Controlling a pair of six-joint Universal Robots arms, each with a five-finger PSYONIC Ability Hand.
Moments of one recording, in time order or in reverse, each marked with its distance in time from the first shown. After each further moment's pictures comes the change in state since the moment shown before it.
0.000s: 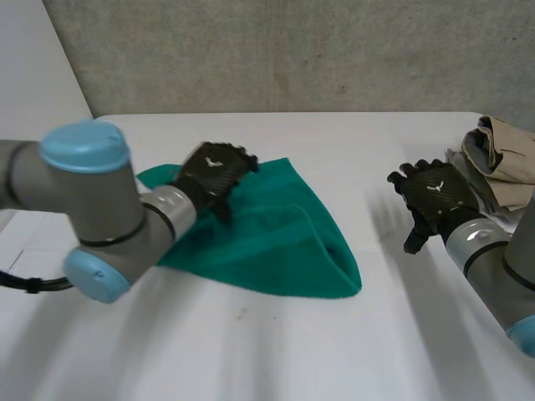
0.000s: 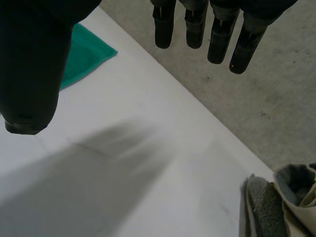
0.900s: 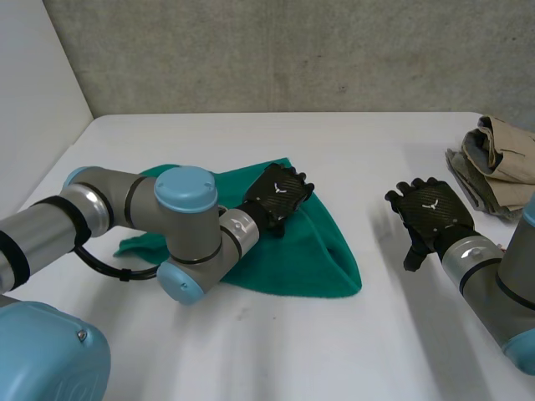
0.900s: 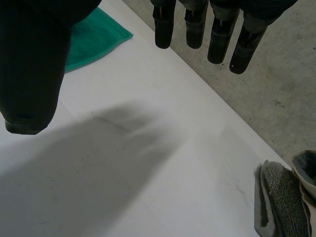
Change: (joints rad) left arm -0.133 -0.379 0.343 0.087 0.032 0.173; right arm 0.001 0.020 0.059 -0.031 0.005 -0.041; left_hand 0.070 0.064 0.069 0.054 0.045; right_hand 0.000 0.000 0.000 0.000 0.000
